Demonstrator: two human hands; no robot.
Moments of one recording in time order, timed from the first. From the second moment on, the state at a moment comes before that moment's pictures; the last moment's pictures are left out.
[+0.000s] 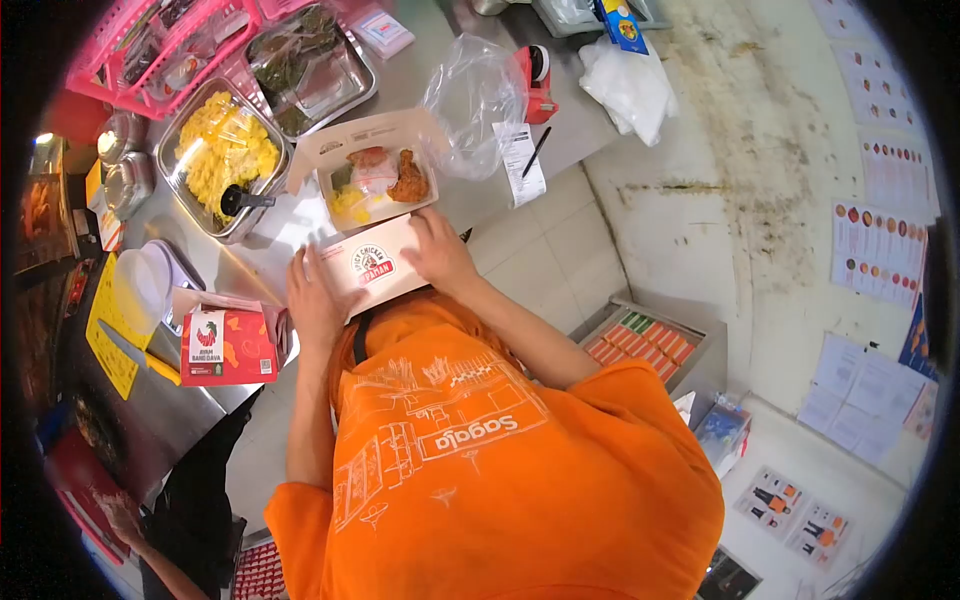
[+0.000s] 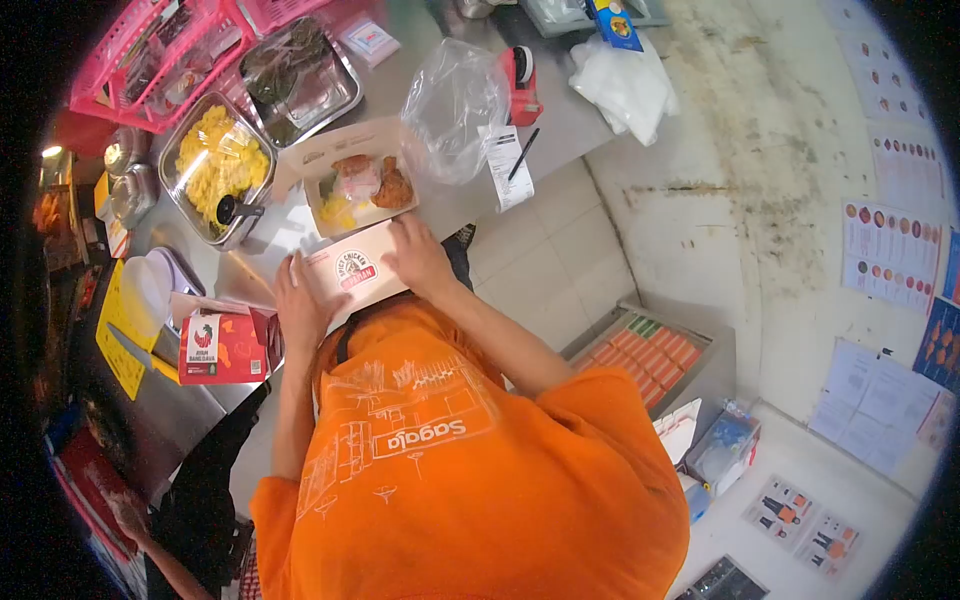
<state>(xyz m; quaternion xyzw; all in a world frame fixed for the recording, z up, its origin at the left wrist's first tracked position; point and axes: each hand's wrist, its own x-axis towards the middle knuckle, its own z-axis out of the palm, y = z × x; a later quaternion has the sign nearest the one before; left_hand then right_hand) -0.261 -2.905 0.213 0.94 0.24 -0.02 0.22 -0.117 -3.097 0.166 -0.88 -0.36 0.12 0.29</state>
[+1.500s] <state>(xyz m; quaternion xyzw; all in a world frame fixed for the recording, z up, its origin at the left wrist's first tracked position) -0.203 -2.965 0.194 0.97 0.20 0.04 0.14 0.175 -3.232 0.105 -0.91 -0.11 0.14 0.37</state>
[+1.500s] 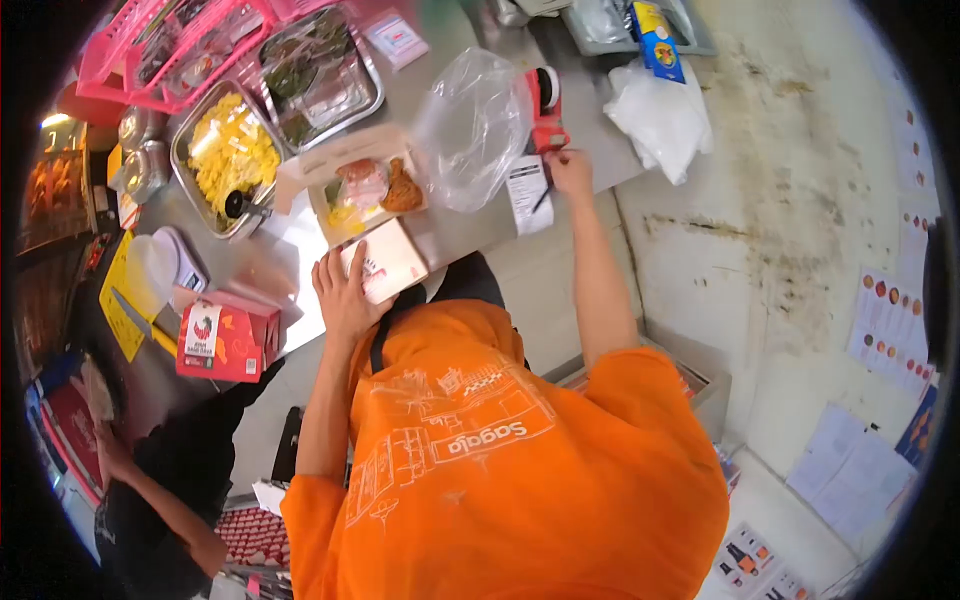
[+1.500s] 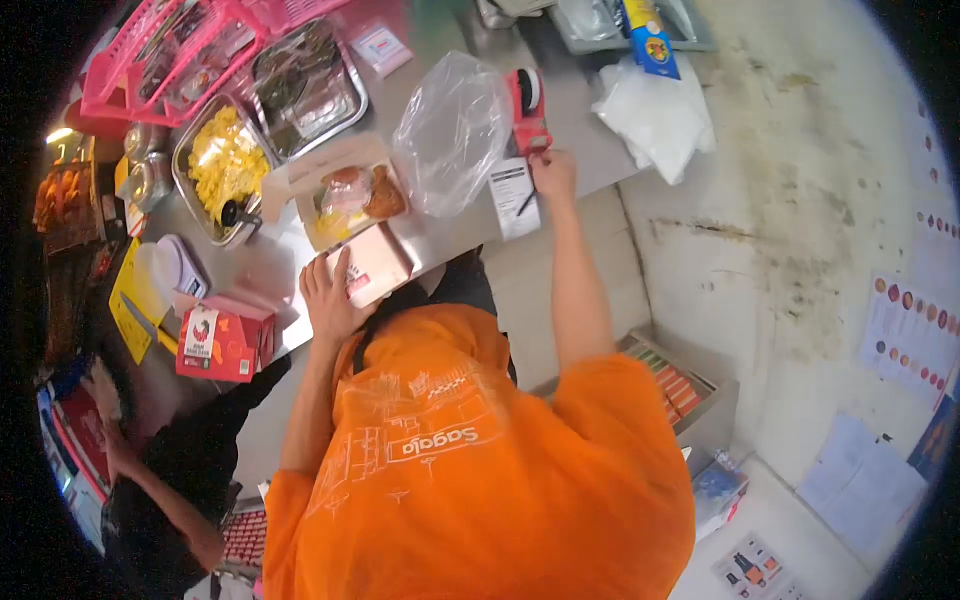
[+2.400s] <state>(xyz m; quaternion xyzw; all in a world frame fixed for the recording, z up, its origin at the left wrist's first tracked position) -0.204 -2.964 0.202 0.96 0.23 0.04 0.18 -0.118 -3.133 0.094 -0.85 -0.20 0.34 0.35</state>
